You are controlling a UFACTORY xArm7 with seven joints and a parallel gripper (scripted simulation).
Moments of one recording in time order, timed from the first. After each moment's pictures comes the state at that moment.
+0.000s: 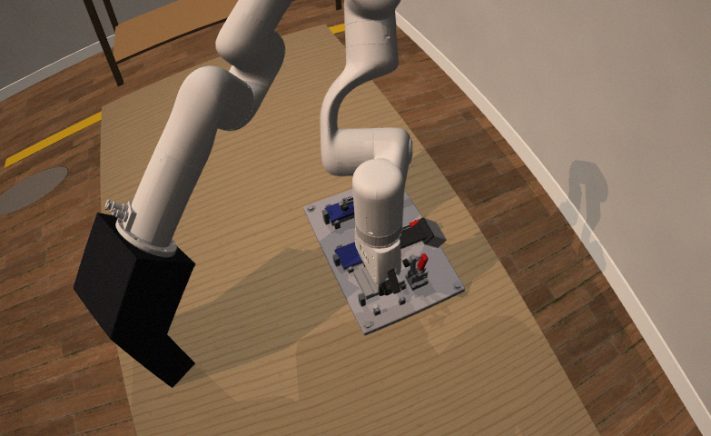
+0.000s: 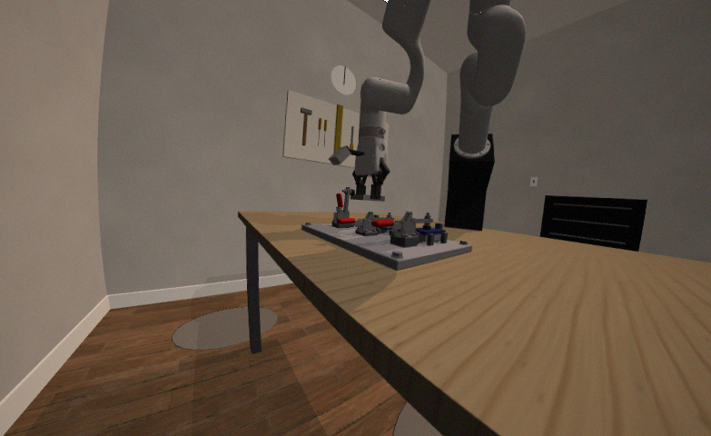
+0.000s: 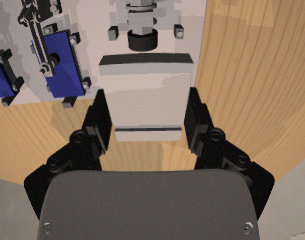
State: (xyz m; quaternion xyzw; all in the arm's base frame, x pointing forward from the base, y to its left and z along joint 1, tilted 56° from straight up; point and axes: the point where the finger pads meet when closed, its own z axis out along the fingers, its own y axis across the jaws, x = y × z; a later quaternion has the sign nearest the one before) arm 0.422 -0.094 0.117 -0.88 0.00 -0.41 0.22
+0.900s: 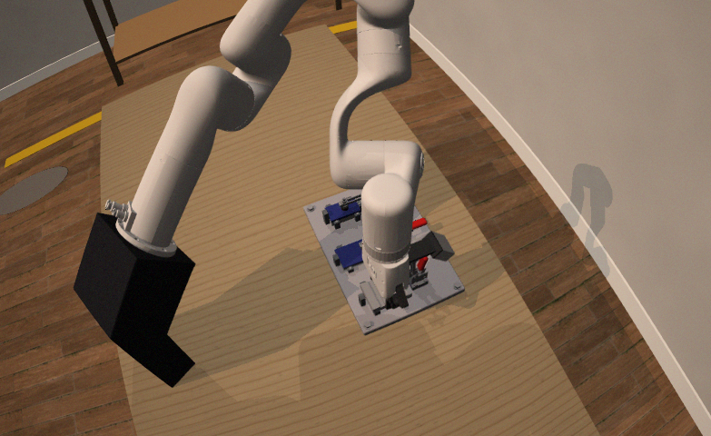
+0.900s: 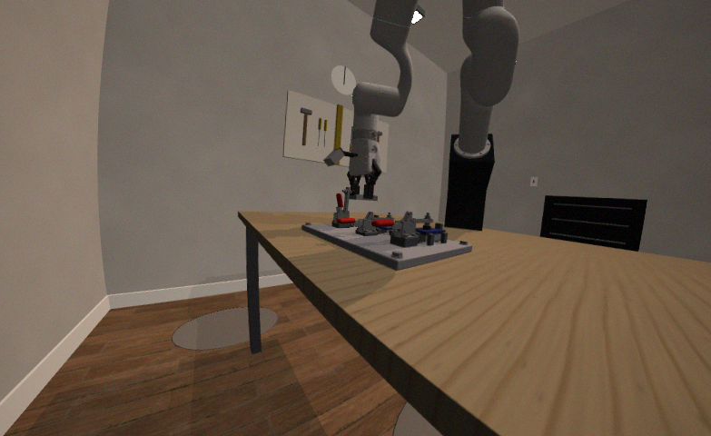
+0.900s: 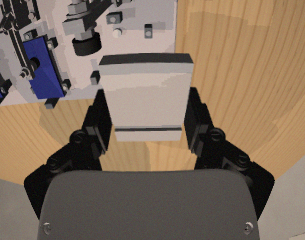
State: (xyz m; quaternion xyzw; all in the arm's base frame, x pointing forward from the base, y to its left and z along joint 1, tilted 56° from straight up) arm 0.428 -0.123 0.105 -0.88 0.00 -0.41 0.22
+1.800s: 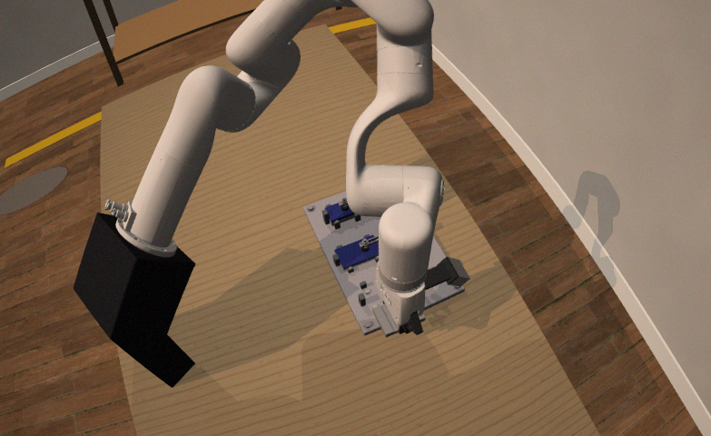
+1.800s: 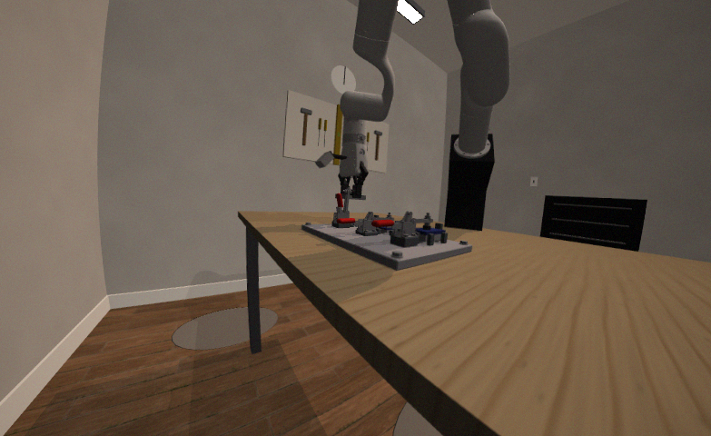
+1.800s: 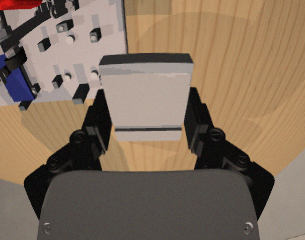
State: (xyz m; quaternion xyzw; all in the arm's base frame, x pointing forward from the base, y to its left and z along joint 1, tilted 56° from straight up) arm 0.438 -0.174 0.083 -0.88 0.00 -0.41 0.22
